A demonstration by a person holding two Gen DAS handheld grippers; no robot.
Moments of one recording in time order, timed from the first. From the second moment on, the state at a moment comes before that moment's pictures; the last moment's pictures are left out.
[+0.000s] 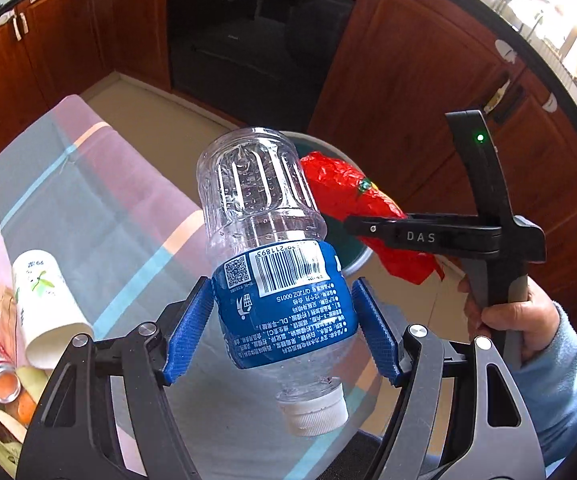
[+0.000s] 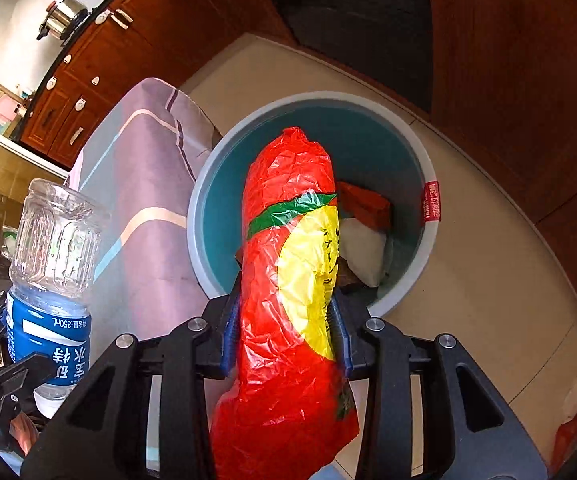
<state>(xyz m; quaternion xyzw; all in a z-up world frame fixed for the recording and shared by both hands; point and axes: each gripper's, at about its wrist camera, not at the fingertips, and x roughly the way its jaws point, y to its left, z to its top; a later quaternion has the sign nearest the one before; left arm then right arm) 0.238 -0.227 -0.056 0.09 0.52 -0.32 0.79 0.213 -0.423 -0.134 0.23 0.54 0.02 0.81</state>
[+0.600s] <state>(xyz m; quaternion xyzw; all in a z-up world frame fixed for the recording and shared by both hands) 0.292 -0.300 -0.119 0.12 0.58 -0.33 0.73 0.228 -0.470 -0.137 0.27 0.52 -0.05 0.81</state>
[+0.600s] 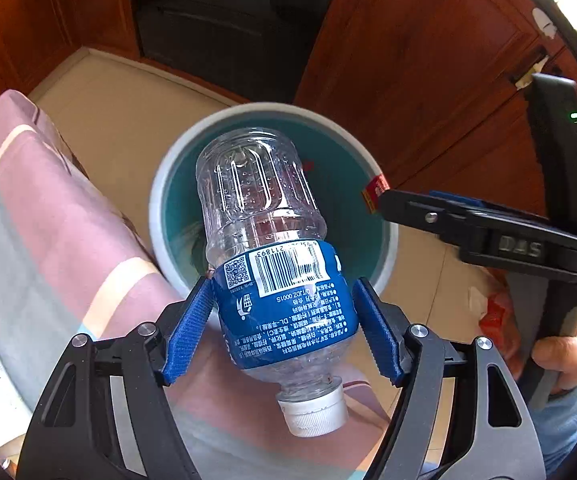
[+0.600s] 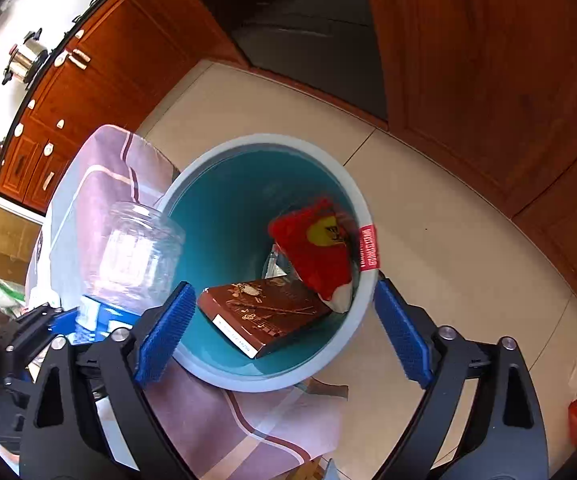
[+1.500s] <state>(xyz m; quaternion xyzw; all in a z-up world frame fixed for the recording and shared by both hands) 0.257 -0.241 -0.070 0.07 0.55 -0.32 0.77 0.199 -0.430 -0.108 0.25 0.53 -0.03 0.81</state>
